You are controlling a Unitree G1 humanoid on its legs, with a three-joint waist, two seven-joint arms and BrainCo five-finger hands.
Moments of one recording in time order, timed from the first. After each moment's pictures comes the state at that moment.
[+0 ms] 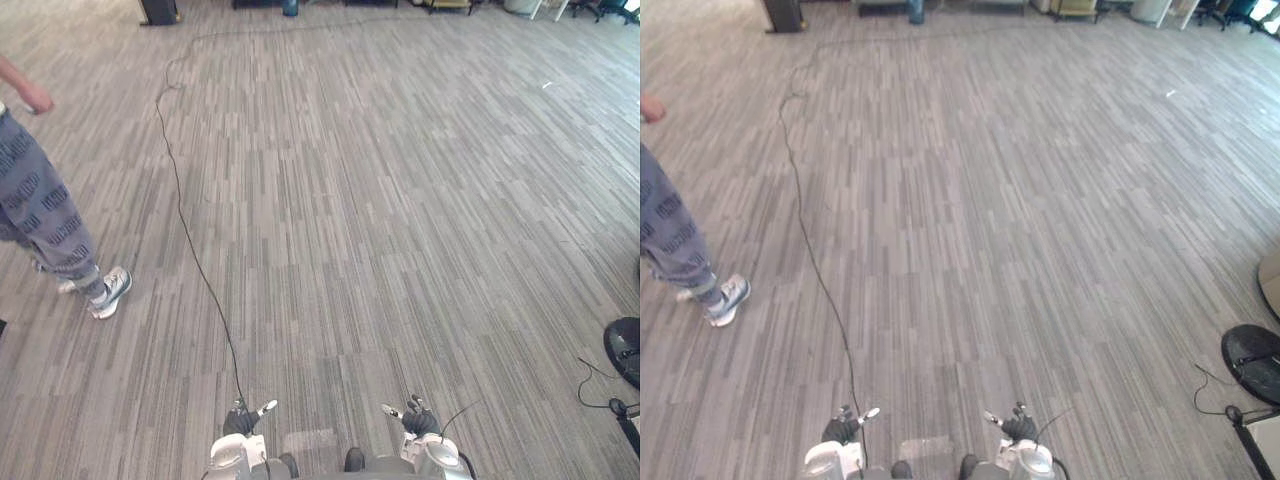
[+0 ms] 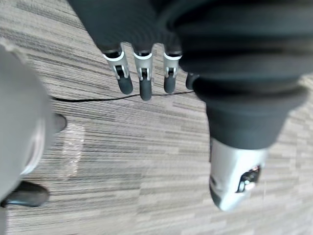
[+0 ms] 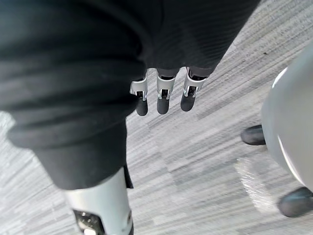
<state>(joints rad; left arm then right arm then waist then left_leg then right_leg) 0.06 -0.02 0.25 0.87 -0.04 -0.08 0.12 0.07 0.03 -0.14 0.88 0.16 -0.09 -0.09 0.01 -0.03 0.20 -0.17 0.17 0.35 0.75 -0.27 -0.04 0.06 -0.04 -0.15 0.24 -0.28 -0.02</state>
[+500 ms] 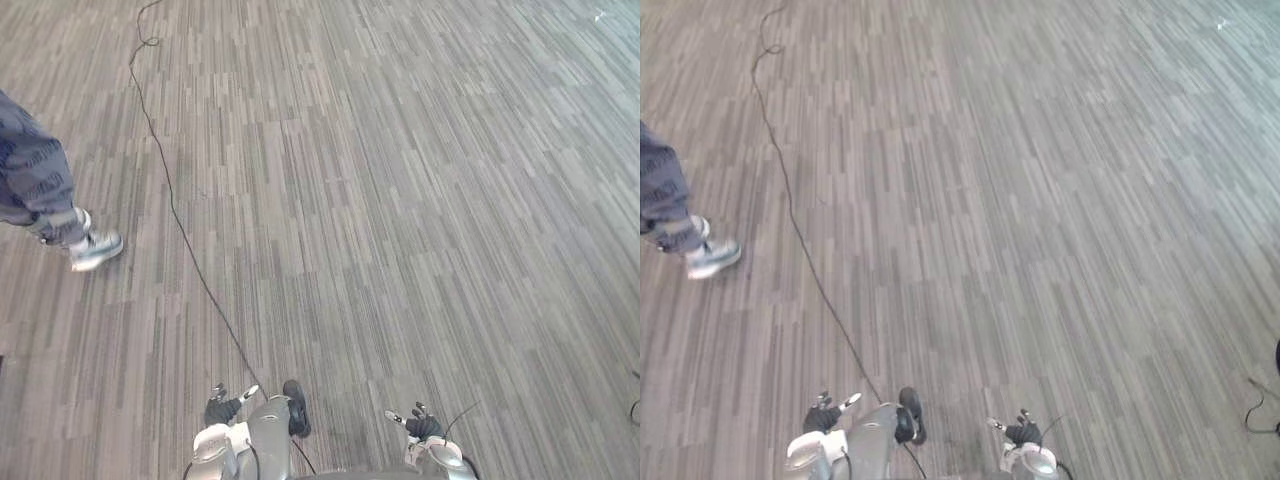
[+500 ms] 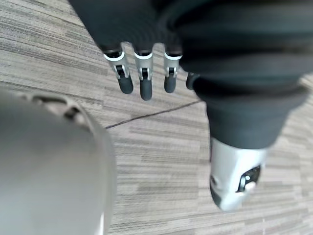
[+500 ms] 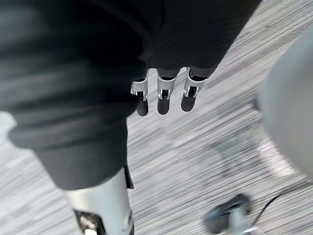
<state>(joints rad) 0.05 0.05 0.22 0.91 -0.06 -0.10 0.13 0.02 0.03 -0.18 0.99 0.15 -0.08 -0.10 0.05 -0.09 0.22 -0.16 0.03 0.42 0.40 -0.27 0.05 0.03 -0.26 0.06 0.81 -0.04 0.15</state>
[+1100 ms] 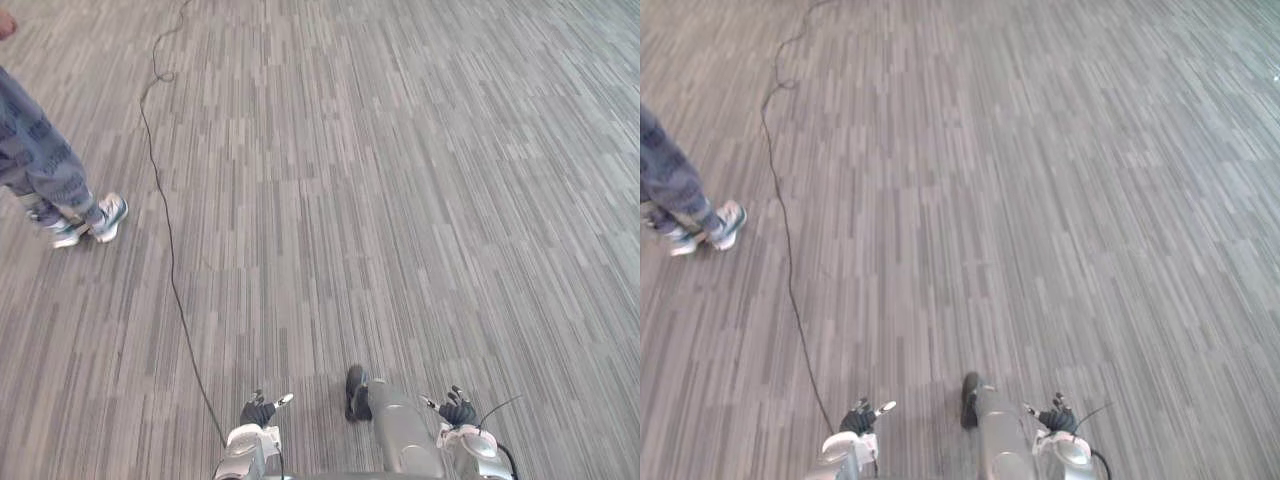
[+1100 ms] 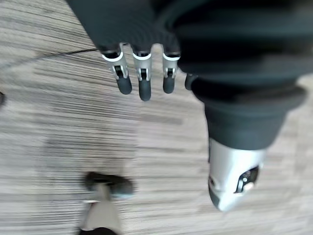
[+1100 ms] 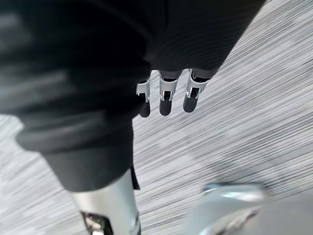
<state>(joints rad) 0.01 -0.06 0.21 0.94 -0.07 -0.08 0.11 0.03 -0.06 -0.21 0.91 0.14 -0.09 -0.09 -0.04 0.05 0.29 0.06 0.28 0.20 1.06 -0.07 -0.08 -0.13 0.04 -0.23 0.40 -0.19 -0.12</state>
